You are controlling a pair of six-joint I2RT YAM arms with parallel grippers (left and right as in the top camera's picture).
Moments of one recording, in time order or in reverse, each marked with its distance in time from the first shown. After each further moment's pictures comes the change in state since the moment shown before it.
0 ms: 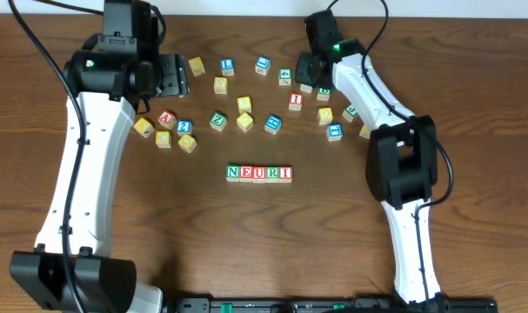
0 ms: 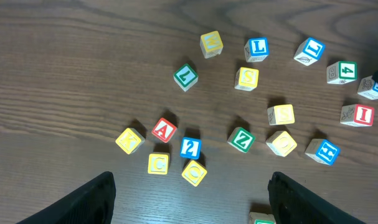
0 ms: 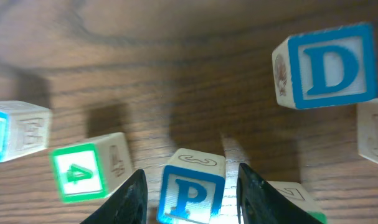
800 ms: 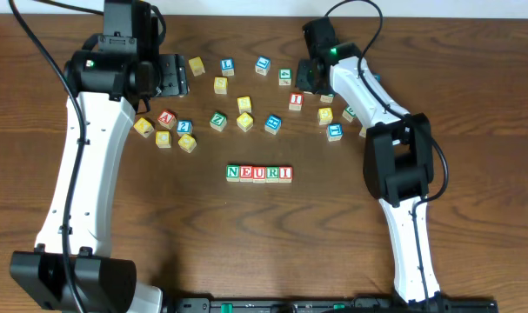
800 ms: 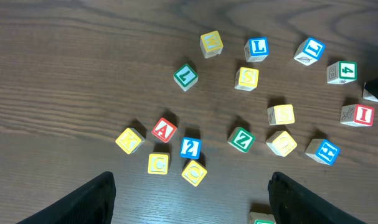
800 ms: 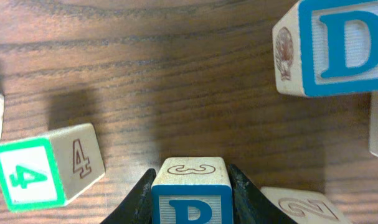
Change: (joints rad) left arm 0.000 0.000 0.000 0.000 0.000 0.000; right arm 0.000 0.025 0.001 -0.028 0.008 -0.034
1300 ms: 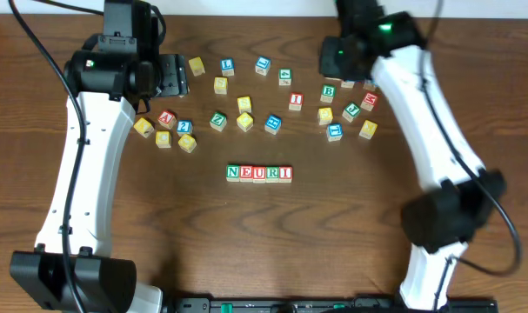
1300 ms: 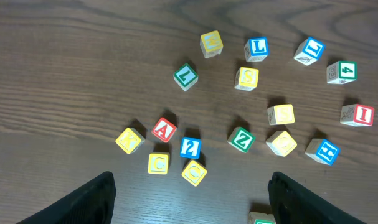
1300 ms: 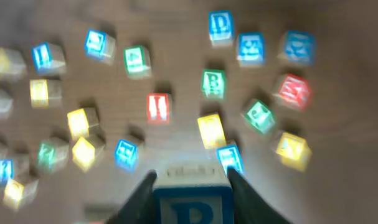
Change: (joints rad) left arm 0.000 0.000 0.000 0.000 0.000 0.000; right arm 0.000 -0.469 0.022 -0.462 0.003 -0.073
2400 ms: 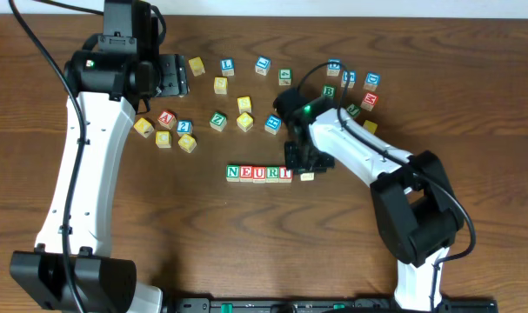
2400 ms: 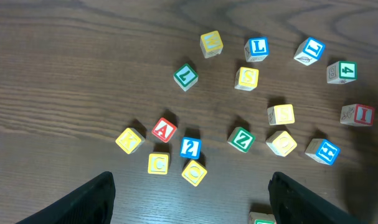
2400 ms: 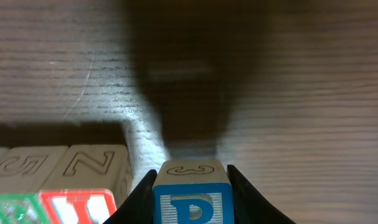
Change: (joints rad) left arm 0.000 0.000 0.000 0.000 0.000 0.000; right arm 0.247 0.025 -0.697 0.259 -0.012 0.116
